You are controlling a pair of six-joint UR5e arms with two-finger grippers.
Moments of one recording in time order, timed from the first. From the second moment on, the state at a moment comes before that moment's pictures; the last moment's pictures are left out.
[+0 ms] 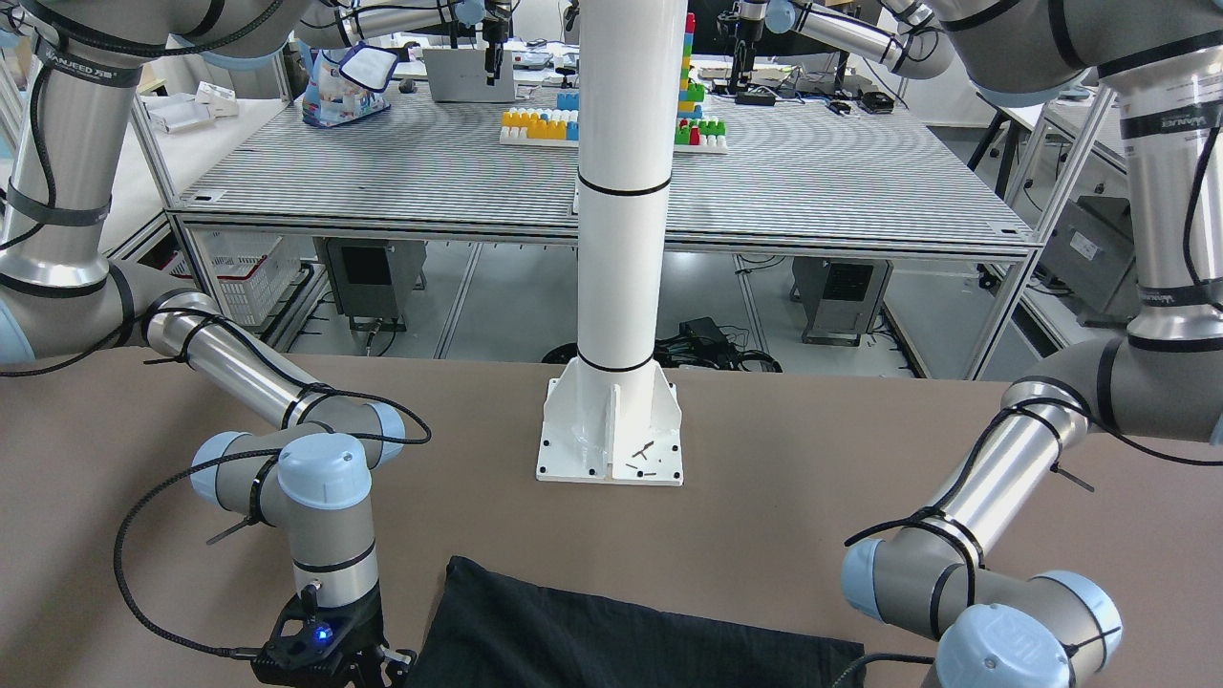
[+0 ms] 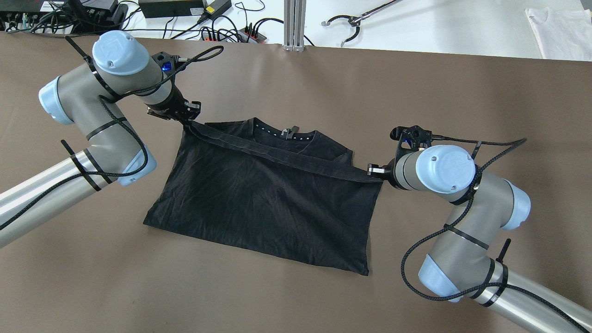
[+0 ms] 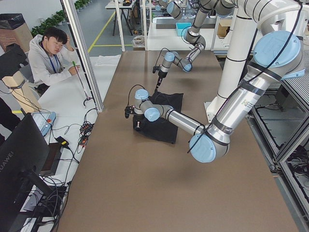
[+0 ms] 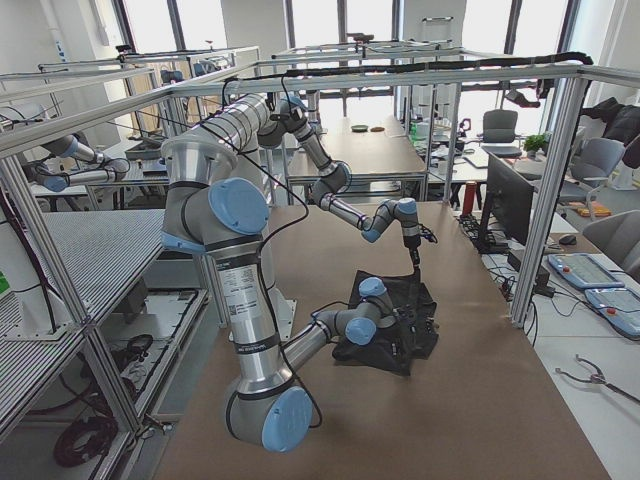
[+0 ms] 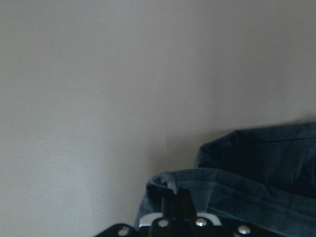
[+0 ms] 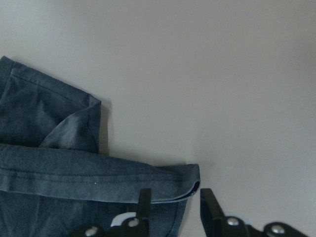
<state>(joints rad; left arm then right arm) -0.90 -2.24 -1.36 -1.90 -2.03 -1.00 0.67 -1.19 1.75 -1.24 1.68 1.23</state>
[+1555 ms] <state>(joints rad) -0.70 -1.72 -1.60 -2.46 -2.14 -0.99 0.67 -1.23 1.74 -1.17 1.68 1.16</state>
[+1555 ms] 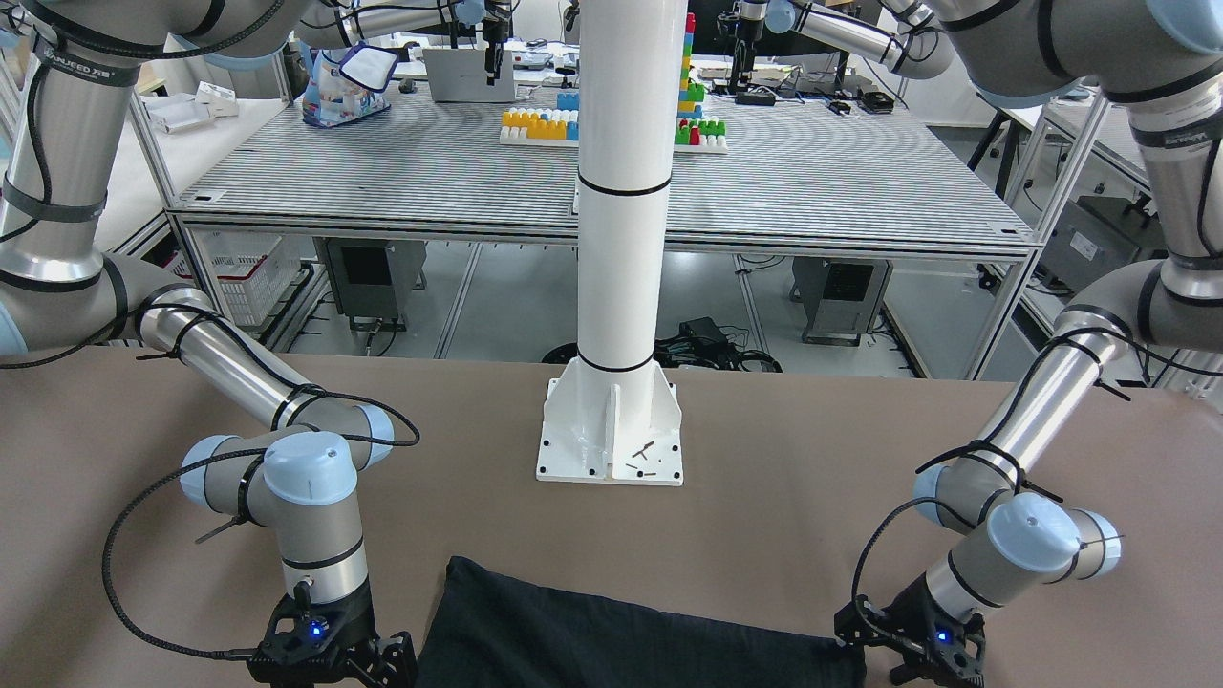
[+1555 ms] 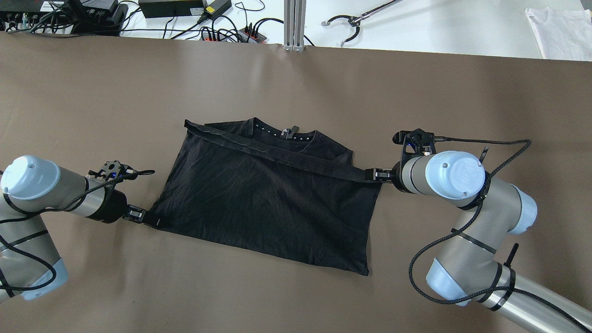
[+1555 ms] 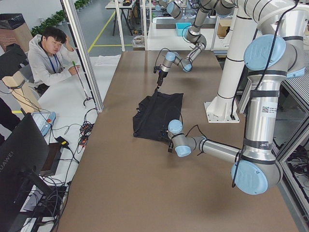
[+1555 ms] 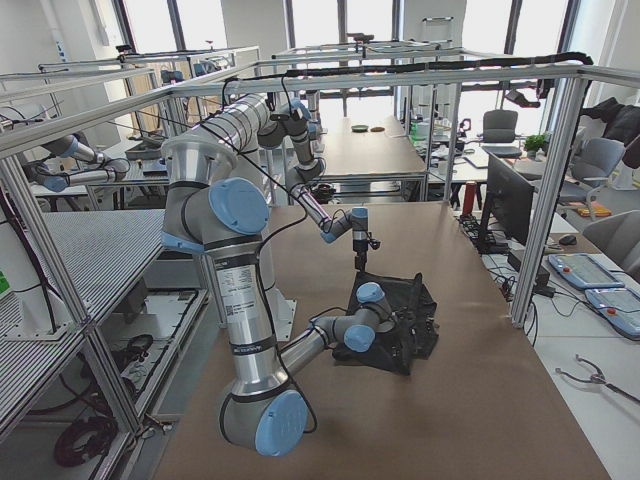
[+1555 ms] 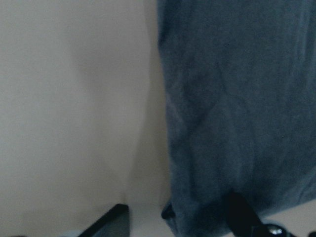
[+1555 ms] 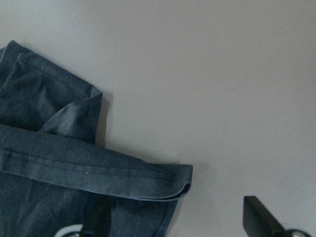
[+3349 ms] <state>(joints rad) -0.99 -2.19 -1.18 -2.17 -2.06 -0.73 0.67 -1.23 1.74 -1.17 1.68 1.16</state>
